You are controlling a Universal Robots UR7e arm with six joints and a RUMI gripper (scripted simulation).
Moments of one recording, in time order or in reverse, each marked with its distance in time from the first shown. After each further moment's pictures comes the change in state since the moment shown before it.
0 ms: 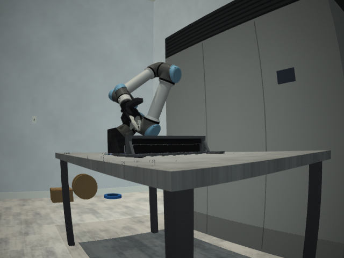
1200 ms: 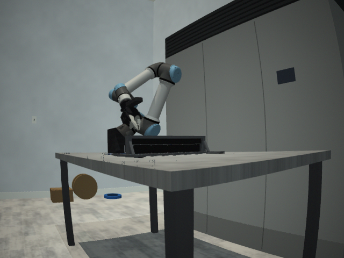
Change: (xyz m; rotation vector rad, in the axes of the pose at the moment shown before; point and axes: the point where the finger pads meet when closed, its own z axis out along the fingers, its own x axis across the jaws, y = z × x) arm 0.000 0.000 -0.005 0.000 0.000 0.000
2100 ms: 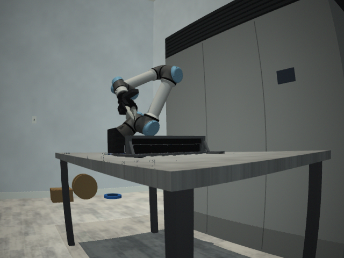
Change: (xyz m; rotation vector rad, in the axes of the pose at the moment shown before) arm 0.000 0.000 -0.071 0.003 0.004 0.001
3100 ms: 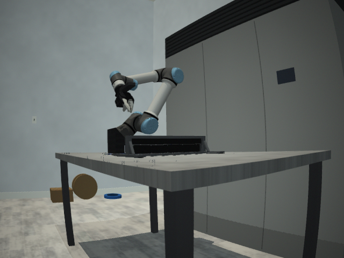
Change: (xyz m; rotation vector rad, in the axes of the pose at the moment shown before) arm 0.000 0.000 -0.063 -0.003 -0.005 -0.001
